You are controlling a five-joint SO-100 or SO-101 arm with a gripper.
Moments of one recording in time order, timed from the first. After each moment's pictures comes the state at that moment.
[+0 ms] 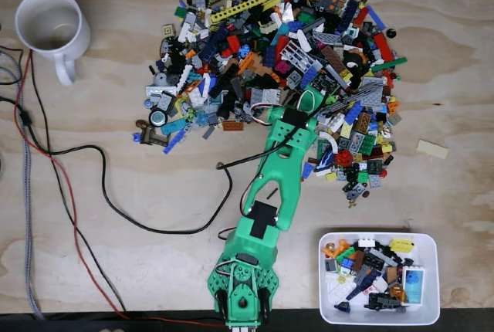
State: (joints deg) arm 18.9 81.6 96.9 65.6 -67.5
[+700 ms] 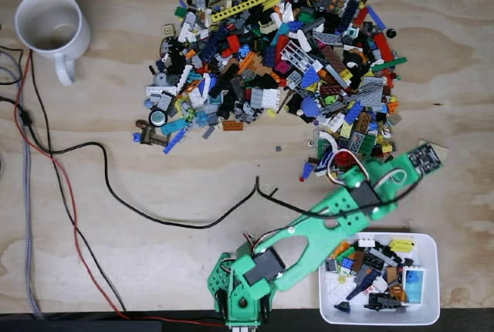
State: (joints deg) arm 59.3 102.8 95.3 70.1 -83.5
